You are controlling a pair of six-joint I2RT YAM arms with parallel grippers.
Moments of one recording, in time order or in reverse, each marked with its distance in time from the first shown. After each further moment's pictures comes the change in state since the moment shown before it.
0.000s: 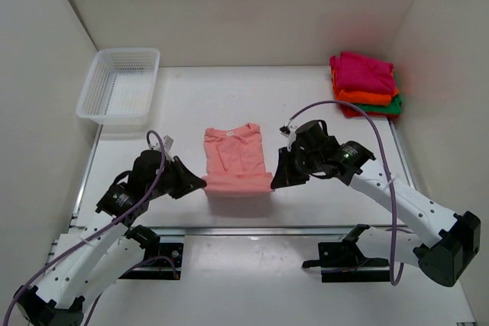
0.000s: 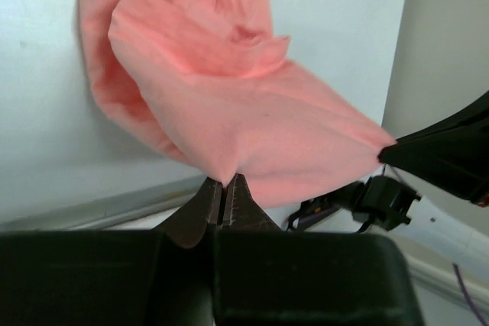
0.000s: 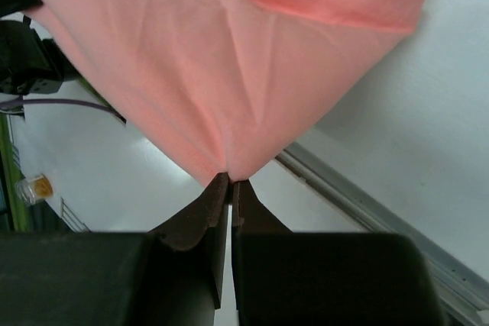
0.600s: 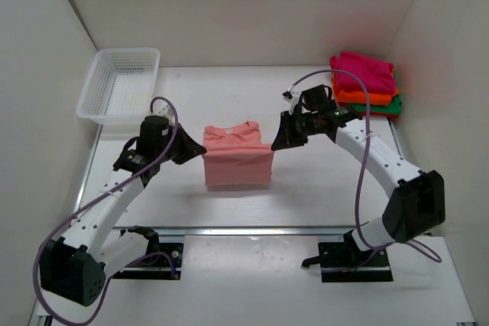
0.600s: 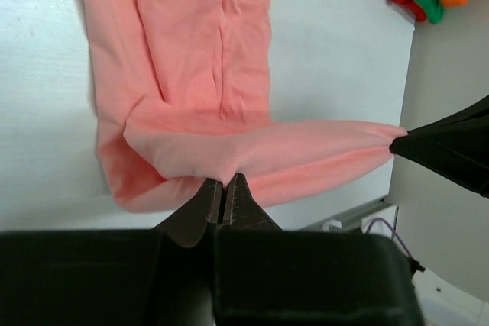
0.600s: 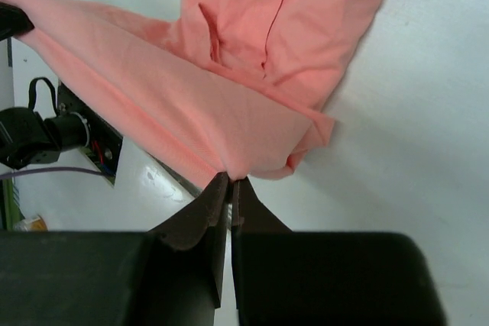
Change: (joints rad) left arm 0.225 0.378 0.175 0.230 0.067 0.171; right arm -0.299 0.331 0.229 0.081 -0.153 -0.247
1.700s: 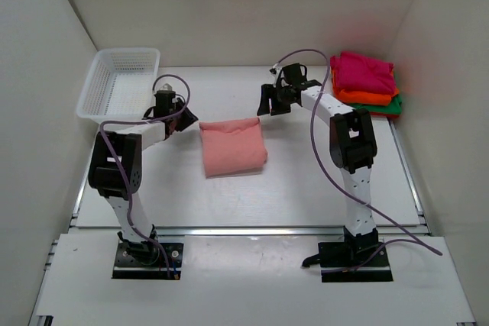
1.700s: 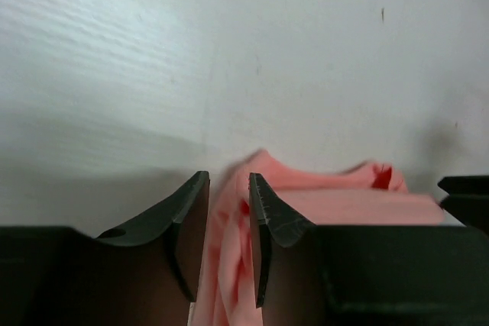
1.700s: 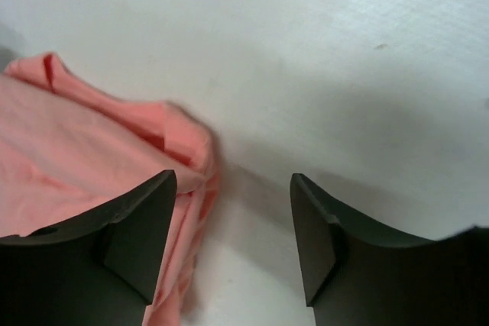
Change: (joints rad) left arm 0.185 0.828 0.230 0.536 -0.141 0.085; right arm -0.108 0.820 0.575 0.248 0.069 -0.099
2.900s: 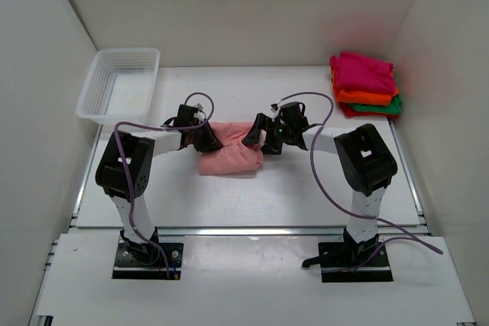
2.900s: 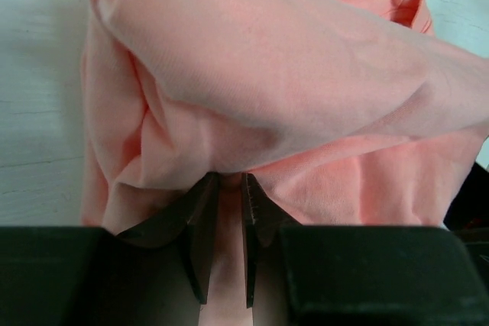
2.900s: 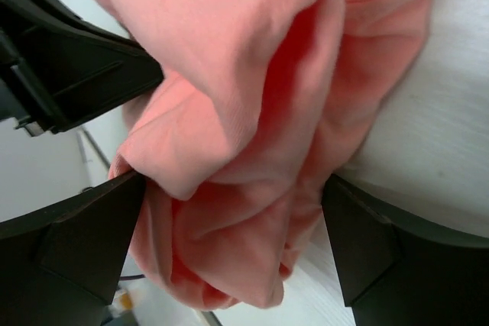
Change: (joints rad) left arm -0.157 0.023 -0.050 -0.131 0.216 0.002; right arm 0.120 -0.318 -0.707 0.538 -0.148 0.508
